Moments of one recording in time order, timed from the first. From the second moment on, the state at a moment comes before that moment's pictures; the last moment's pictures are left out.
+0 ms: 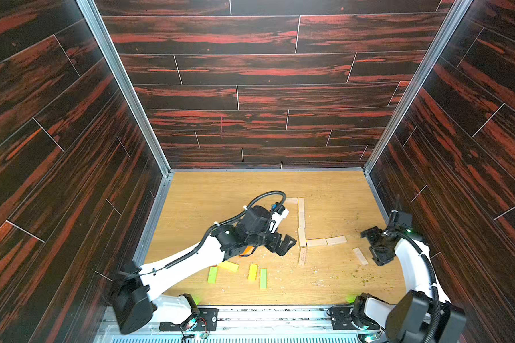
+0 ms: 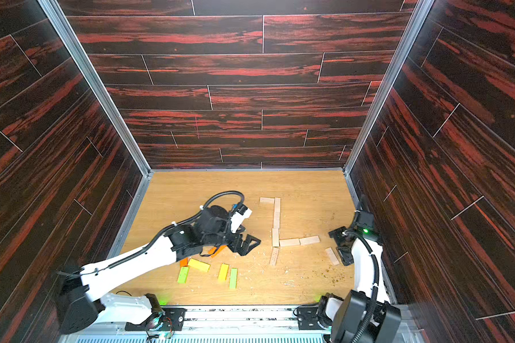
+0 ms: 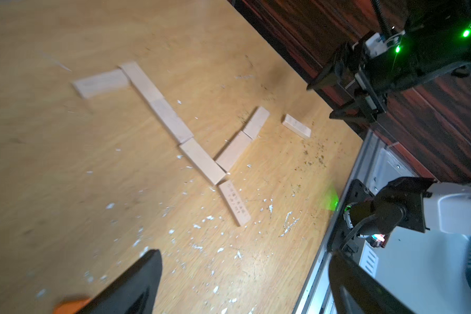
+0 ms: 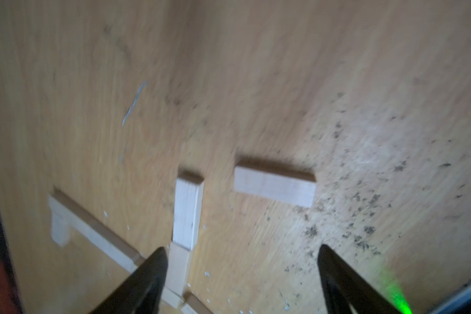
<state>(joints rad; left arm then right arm) -0.89 1.38 1.06 -0.32 0.25 -0.30 -0.39 1.14 0.81 -0.90 -0.13 0.82</state>
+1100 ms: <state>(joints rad) -0.78 1.46 0.96 -0.16 0.37 -0.32 -0.40 1.47 0.75 -0.73 -0.19 0.82</state>
